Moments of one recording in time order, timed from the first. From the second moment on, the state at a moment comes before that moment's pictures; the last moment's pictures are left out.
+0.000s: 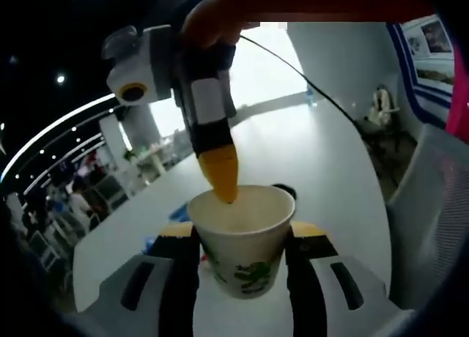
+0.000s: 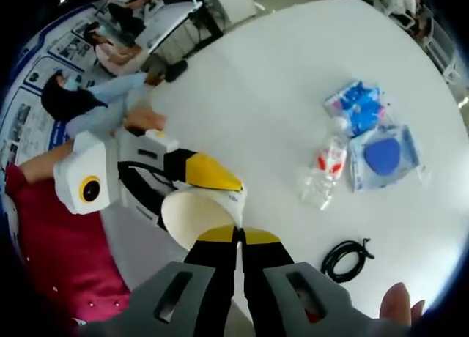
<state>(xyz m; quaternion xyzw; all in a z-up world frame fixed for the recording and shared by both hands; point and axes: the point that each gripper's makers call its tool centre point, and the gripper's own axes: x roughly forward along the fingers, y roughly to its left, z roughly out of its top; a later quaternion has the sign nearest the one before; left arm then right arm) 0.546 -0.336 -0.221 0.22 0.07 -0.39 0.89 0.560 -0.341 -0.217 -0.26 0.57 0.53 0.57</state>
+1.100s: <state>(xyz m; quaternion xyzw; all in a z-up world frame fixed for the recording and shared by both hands) 0.571 -0.289 -0.210 0.12 0.08 -0.33 0.93 0.582 -0.332 -0.158 -0.17 0.38 0.54 0.73</state>
